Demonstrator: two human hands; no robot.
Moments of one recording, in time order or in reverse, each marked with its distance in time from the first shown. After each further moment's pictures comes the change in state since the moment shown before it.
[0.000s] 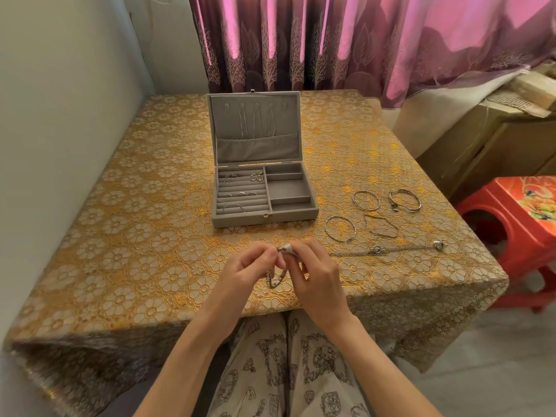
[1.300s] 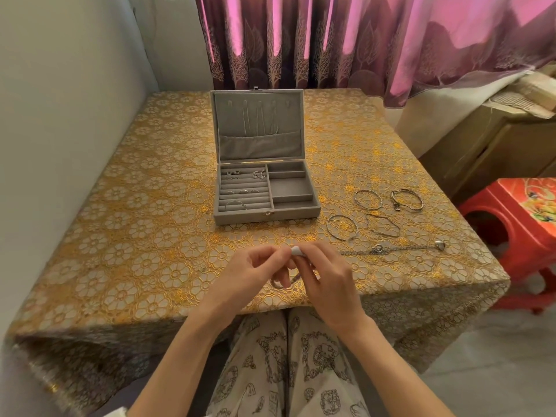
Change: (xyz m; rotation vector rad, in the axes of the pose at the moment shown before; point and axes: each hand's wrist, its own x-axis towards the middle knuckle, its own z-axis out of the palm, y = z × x) left_hand 0.006 0.007 0.003 0.149 -0.047 -0.058; right_hand -0.001 -0.001 -0.018 -0.012 -0.030 -0.102
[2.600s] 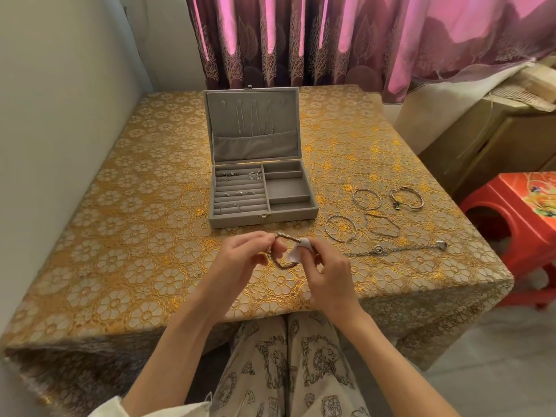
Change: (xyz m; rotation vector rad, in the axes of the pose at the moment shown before) left_hand 0.021 -0.001 -0.011 -0.211 0.003 0.007; right_hand 0.006 0.013 0.005 0.171 -0.052 0.331
